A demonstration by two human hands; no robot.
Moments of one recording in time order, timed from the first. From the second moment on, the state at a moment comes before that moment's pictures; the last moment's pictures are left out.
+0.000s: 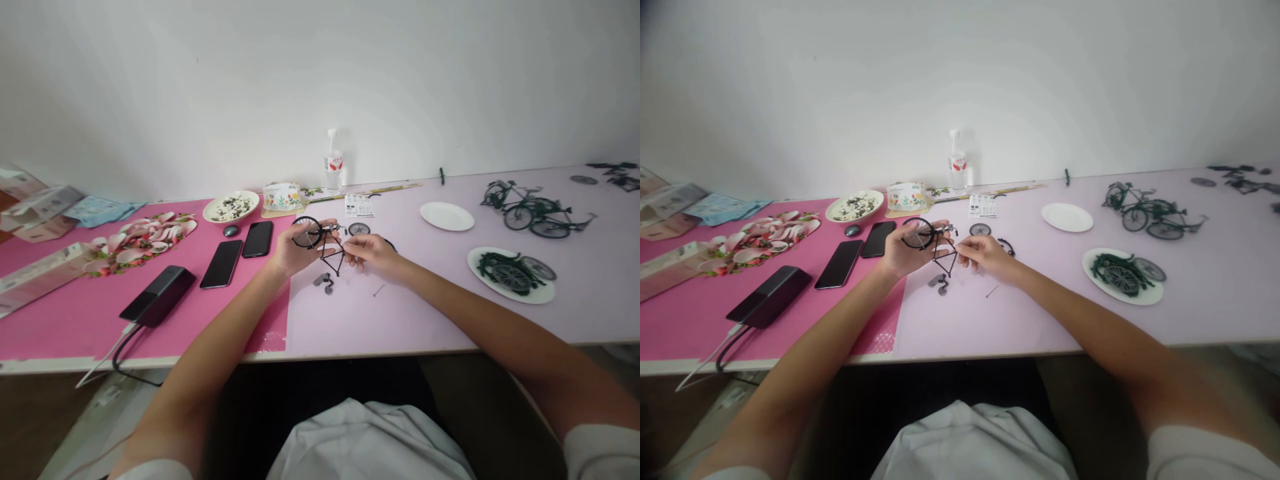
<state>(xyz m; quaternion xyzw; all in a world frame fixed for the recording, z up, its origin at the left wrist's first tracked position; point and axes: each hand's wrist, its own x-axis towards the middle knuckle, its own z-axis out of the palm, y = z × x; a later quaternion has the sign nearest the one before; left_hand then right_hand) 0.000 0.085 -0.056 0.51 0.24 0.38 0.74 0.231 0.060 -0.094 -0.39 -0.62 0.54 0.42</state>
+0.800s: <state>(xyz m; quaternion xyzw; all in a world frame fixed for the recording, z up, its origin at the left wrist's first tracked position) 0.003 0.093 -0.061 0.47 0.25 0.40 0.75 0.230 0.057 -0.093 -0.39 -0.61 0.54 0.42</state>
